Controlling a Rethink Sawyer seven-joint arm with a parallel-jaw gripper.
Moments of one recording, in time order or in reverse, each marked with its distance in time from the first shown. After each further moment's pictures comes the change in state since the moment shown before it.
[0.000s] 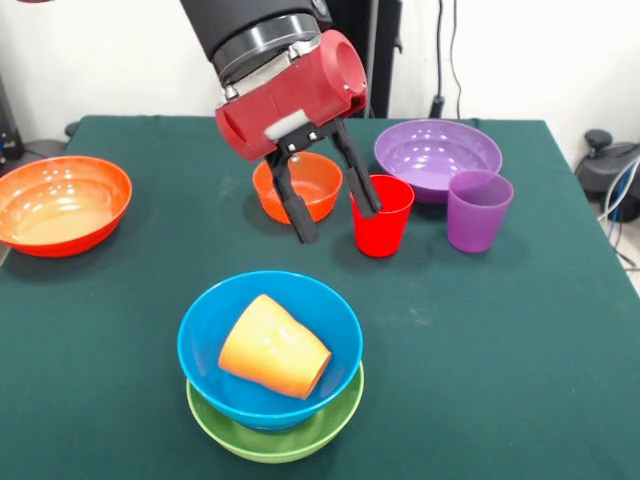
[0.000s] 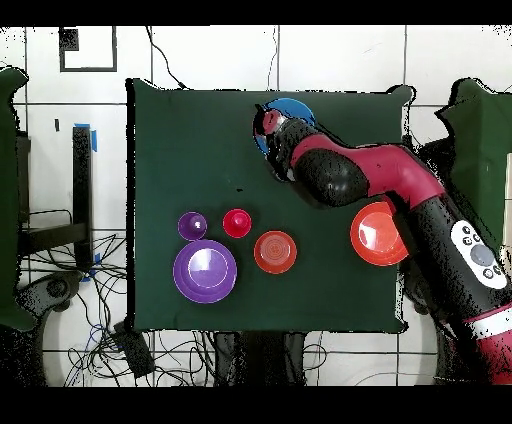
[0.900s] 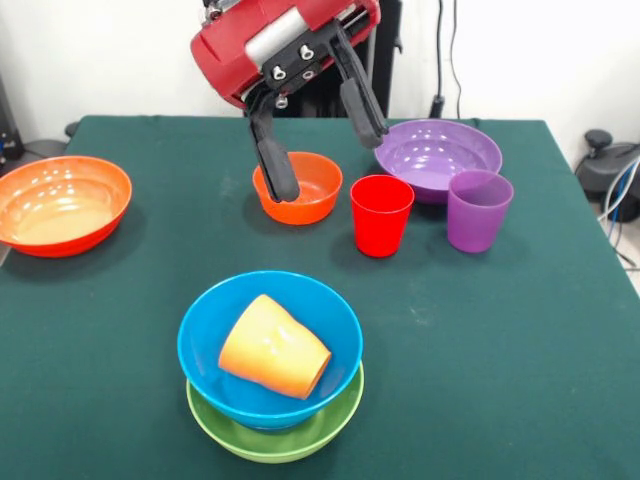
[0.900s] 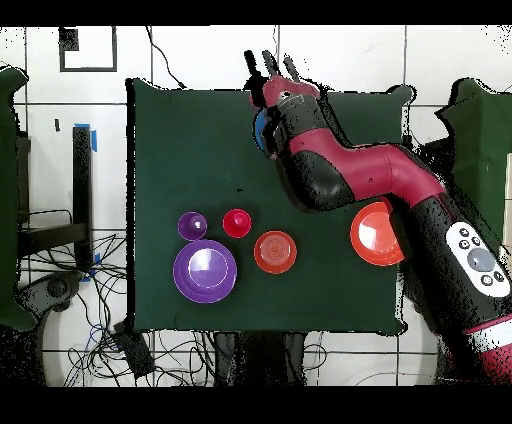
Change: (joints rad) arm 0.096 -0.138 -0.139 0.010 0.001 -0.535 0.000
